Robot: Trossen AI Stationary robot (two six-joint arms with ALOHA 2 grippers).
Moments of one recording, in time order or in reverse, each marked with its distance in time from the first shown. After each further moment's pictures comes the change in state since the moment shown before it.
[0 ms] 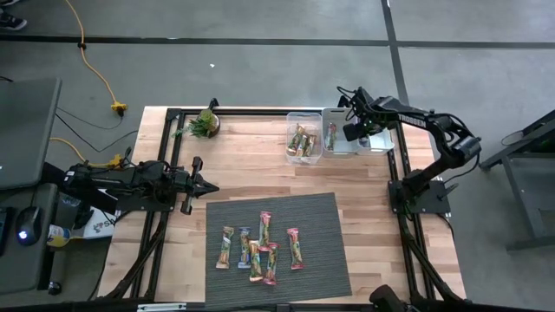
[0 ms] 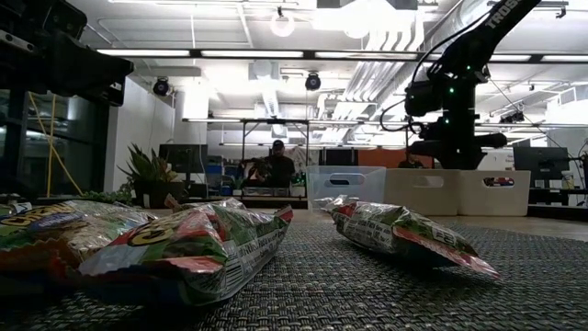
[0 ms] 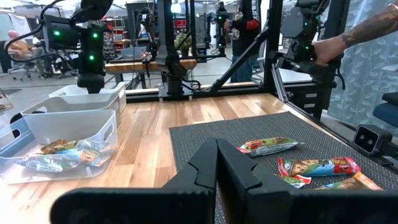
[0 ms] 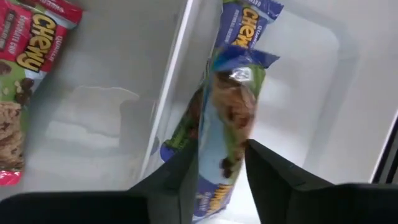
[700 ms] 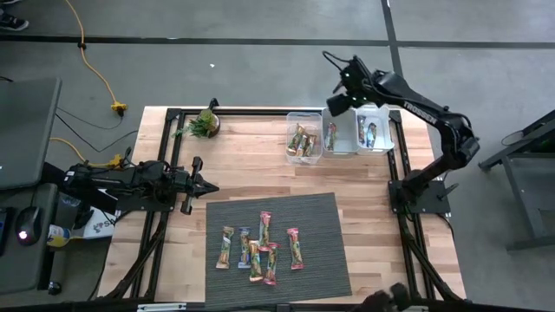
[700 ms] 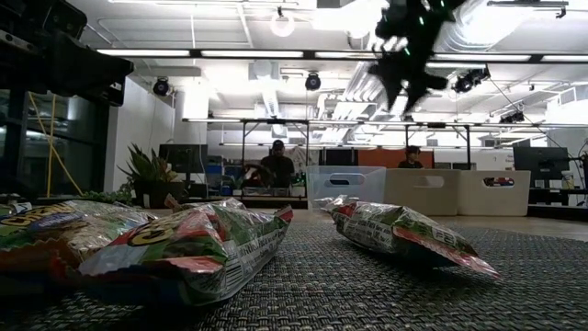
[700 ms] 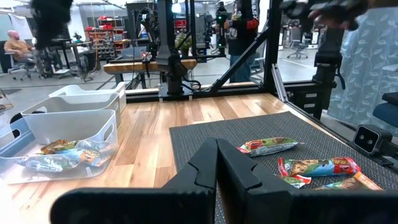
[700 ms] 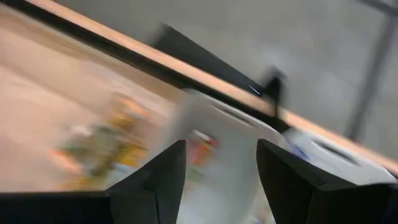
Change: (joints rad) left arm 0.000 0.000 0.000 0.000 0.000 0.000; right arm 0.191 -0.001 0.525 -0.143 -0.030 -0.043
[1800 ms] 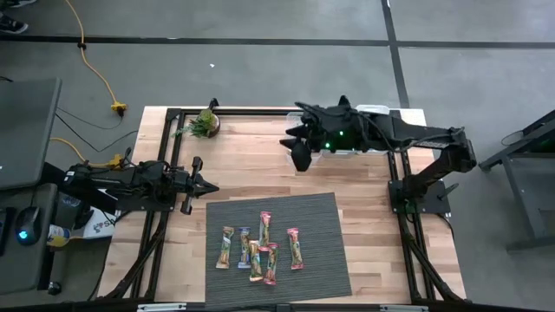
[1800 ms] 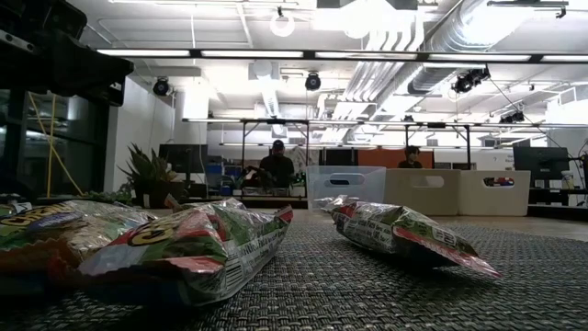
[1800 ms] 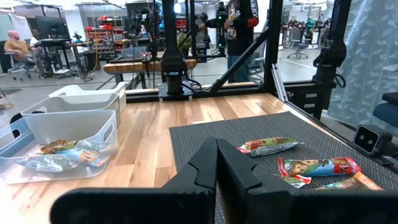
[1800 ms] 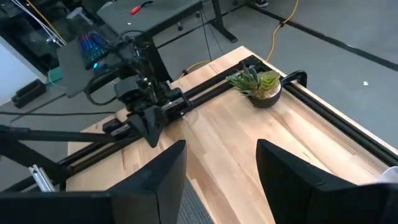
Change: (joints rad) left arm 0.000 0.000 0.000 0.000 0.000 0.000; right arm 0.744 -0.001 0.254 0.306 0.079 0.150
